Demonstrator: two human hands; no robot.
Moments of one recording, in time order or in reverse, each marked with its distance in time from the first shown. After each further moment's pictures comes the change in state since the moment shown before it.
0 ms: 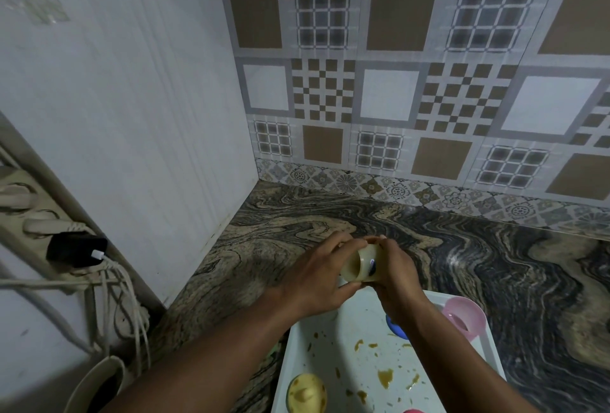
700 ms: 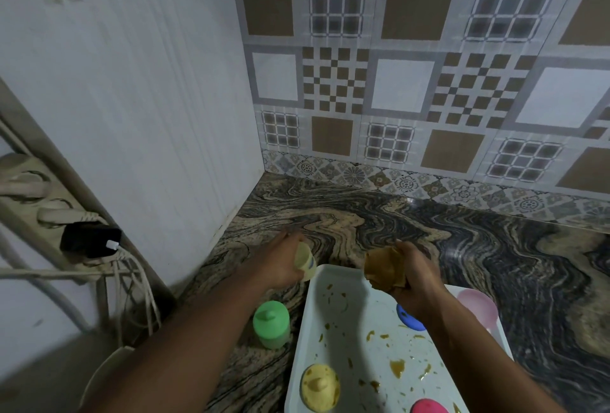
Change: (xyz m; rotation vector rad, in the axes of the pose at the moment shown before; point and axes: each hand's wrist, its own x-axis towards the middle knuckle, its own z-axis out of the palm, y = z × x) left_hand -0.026 -0.089 -0.025 0.110 -0.278 -0.542; right_hand -0.004 -0.007 -0.004 0.074 0.090 0.301
